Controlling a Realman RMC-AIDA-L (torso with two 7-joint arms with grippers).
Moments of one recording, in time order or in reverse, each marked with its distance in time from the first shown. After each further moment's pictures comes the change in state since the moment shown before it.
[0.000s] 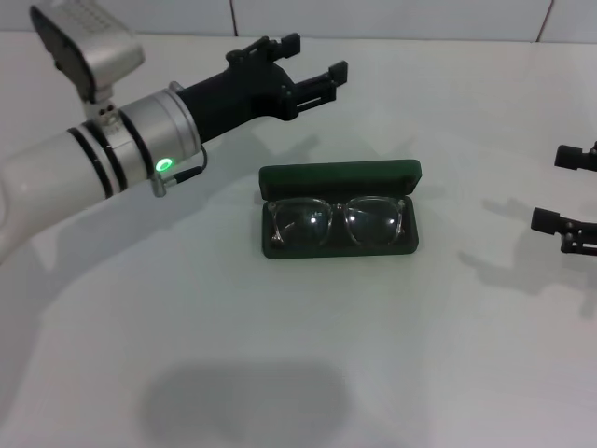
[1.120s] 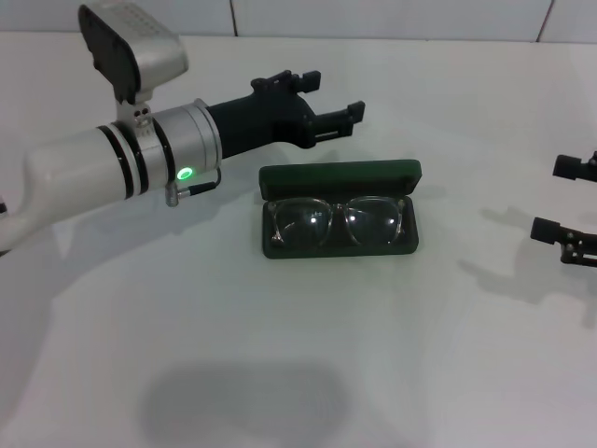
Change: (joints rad) left arm -0.052 -0.009 0.010 -0.006 0.146 -0.108 -0.087; right arm -0.014 0.001 0.000 0.026 0.011 -0.023 -0.049
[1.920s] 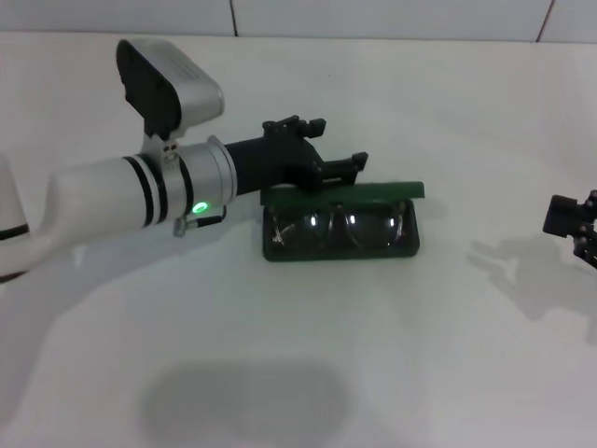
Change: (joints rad) left arm 0.018 -0.005 -0.001 0.078 0.095 -0.143 0.043; right arm -0.015 0.000 0.000 0.029 0.000 -0.038 -0.055
